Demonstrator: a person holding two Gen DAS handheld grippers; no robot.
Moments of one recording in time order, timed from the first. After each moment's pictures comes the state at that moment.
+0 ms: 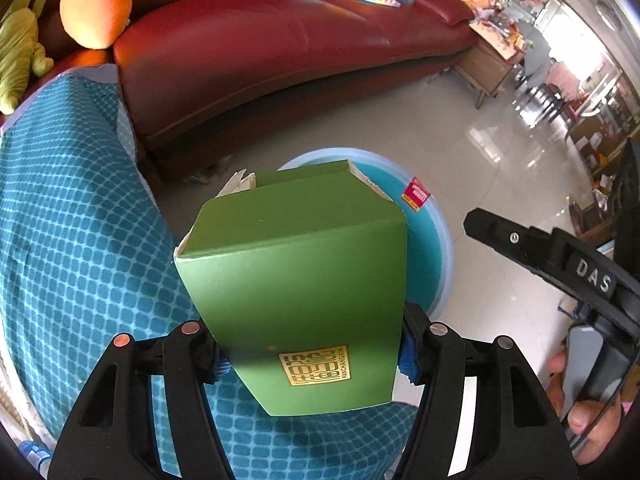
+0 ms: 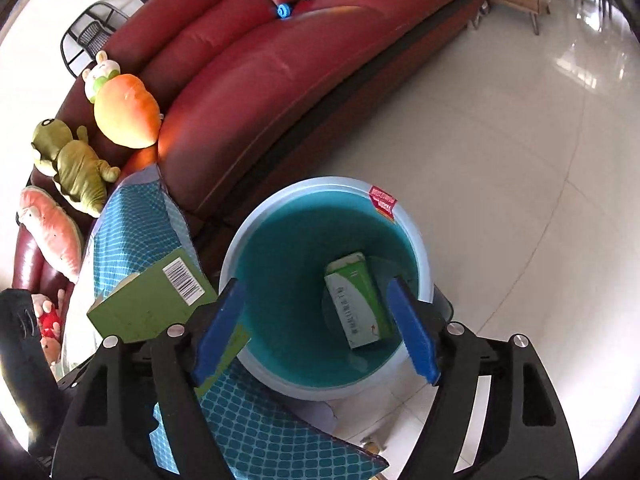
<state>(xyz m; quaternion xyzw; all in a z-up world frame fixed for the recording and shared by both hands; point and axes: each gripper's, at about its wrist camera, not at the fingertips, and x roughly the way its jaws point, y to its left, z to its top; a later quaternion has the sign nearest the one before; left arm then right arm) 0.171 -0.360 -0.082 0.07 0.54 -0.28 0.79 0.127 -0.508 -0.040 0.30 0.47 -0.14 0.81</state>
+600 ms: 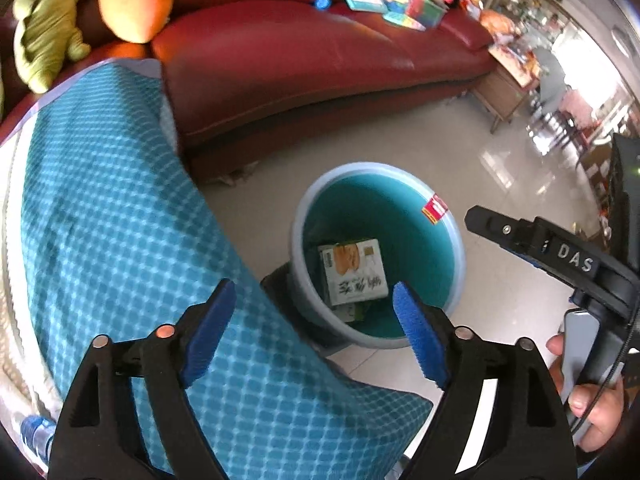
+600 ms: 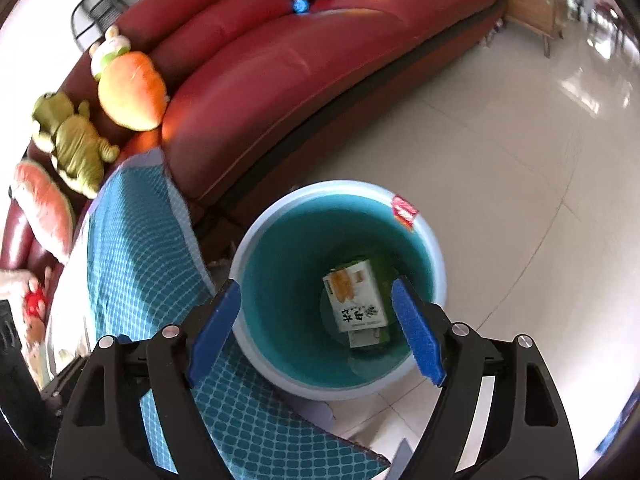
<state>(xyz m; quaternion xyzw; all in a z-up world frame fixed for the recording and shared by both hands) 0.161 -0.303 -0.058 0.04 0.53 -0.24 0.81 0.149 -0.479 -0.023 0.25 0.49 -0.13 0.82</state>
